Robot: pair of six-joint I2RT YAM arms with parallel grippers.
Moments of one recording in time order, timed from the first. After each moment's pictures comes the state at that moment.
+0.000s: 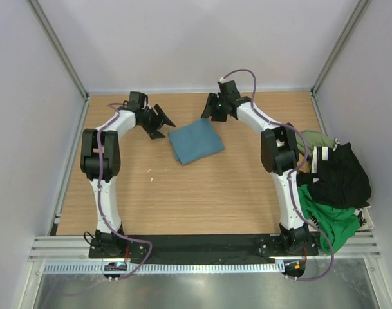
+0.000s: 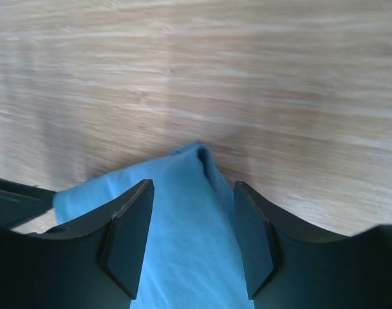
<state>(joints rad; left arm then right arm) -0.13 2.16 1.63 -0.45 0.48 -0.81 0.37 2.36 2.02 -0.42 -0.22 0.53</state>
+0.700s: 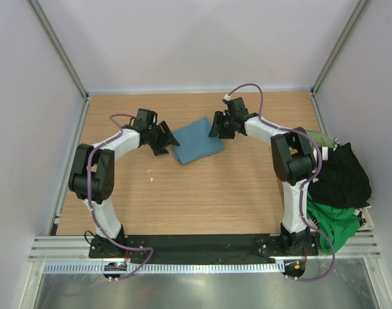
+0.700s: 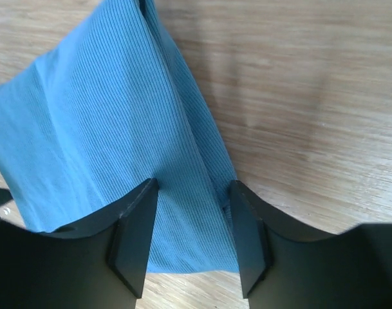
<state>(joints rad) -0.26 1.84 1.20 -0.33 0.32 -0.78 0.37 2.10 1.52 -0.26 -0.23 0.44</state>
